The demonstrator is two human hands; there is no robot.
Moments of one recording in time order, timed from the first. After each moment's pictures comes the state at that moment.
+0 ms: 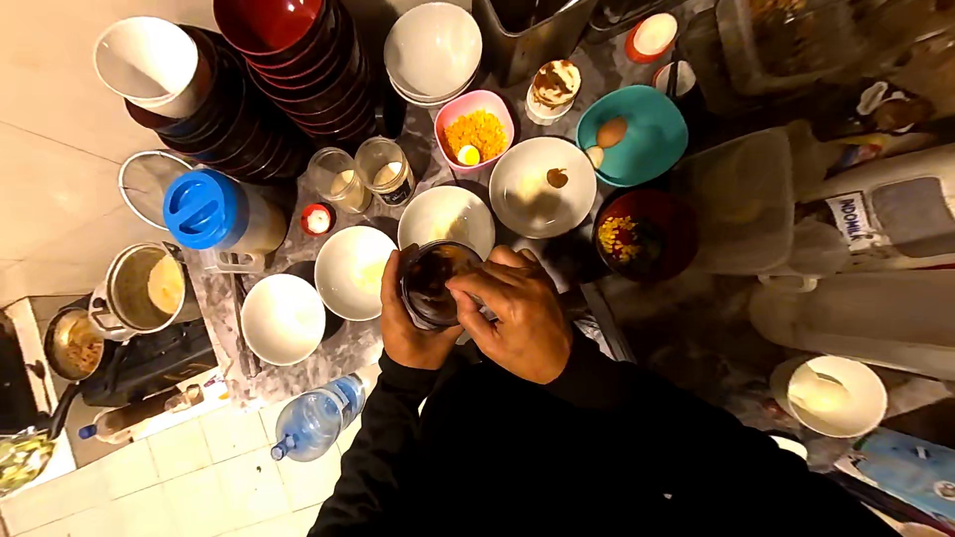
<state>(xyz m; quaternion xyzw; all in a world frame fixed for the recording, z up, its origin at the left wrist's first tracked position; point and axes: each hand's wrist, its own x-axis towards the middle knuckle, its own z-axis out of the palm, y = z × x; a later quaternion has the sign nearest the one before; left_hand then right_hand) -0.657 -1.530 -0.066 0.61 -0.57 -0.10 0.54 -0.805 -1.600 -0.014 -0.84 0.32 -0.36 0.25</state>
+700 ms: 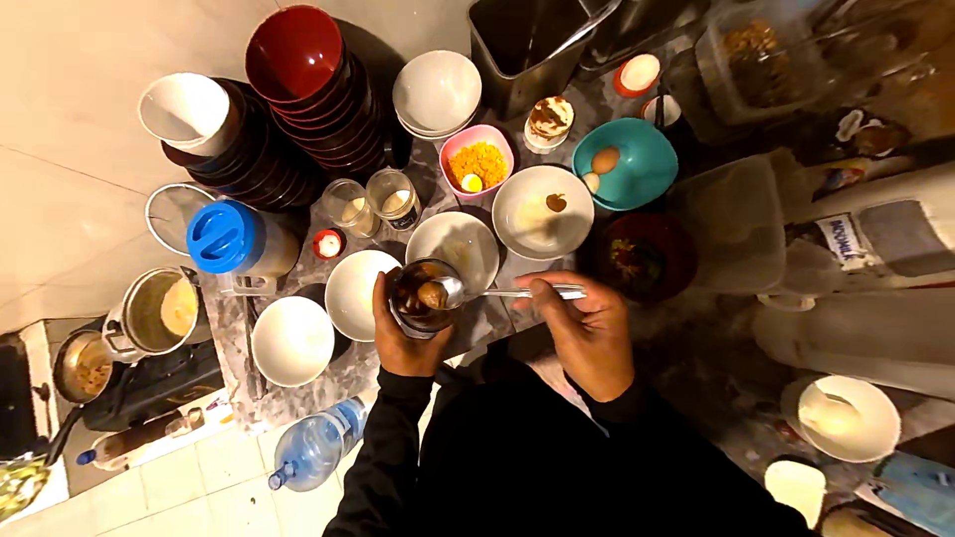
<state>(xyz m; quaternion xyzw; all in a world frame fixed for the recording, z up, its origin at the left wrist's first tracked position) -0.638 -1.531 -0.081 0.68 -0.53 -0.06 0.50 -0.843 -1.603 -0.018 -0.59 0.39 -0.49 0.50</state>
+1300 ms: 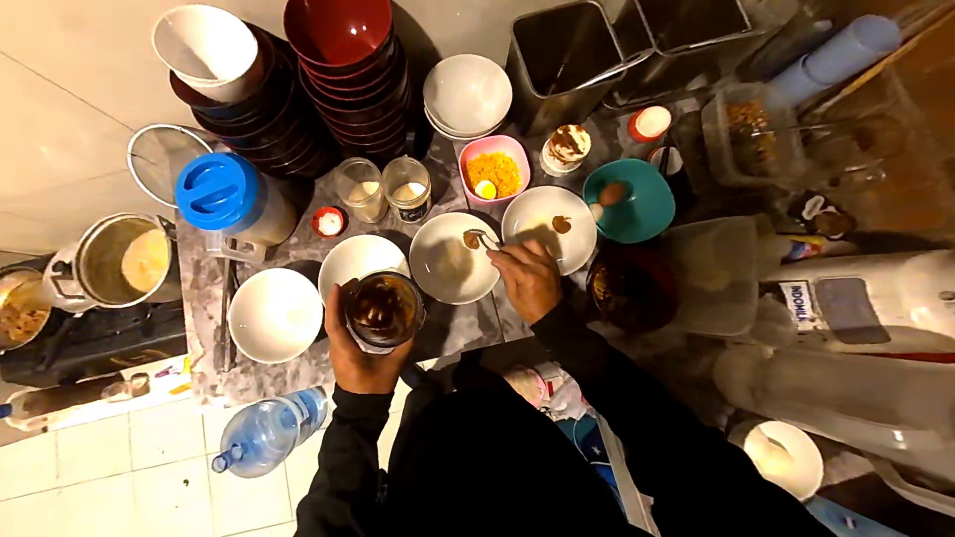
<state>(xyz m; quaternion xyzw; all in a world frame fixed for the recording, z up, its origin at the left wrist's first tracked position) -0.610 -1.484 -0.077 0.72 -0.47 -0.02 0.51 -0.821 -1.684 -0.134 -0.88 0.34 -0.29 0.14</state>
